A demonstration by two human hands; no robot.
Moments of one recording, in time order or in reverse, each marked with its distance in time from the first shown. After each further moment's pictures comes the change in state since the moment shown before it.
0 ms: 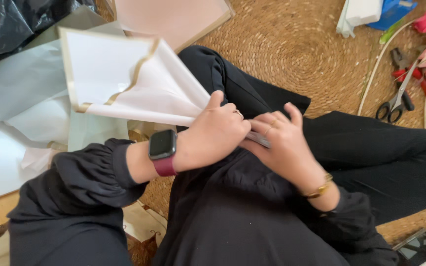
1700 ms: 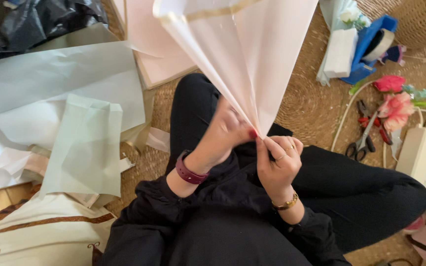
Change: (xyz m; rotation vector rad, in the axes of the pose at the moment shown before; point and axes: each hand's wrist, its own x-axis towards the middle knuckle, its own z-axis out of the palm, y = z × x) left_hand 0.033 0.005 0.037 -1.874 0.985 -0.659; right_hand 0.016 -0.008 0.004 0.092 0.670 -0.009
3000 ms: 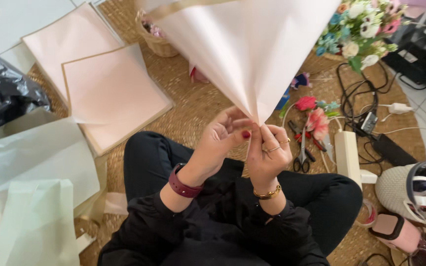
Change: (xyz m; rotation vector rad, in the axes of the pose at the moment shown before) left_hand 0.064 -0.016 0.130 0.107 -0.340 -0.142; right_hand 0.092 0.060 -0.044 -0.166 0.453 -0.021
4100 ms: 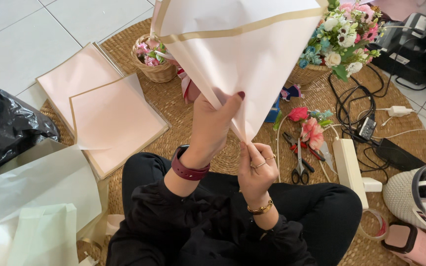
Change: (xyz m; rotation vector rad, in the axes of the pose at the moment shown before) left_hand 0.093 -0.036 0.014 0.183 0.292 0.173; right_hand -0.015 0.030 -0.014 0.071 0.074 0.099
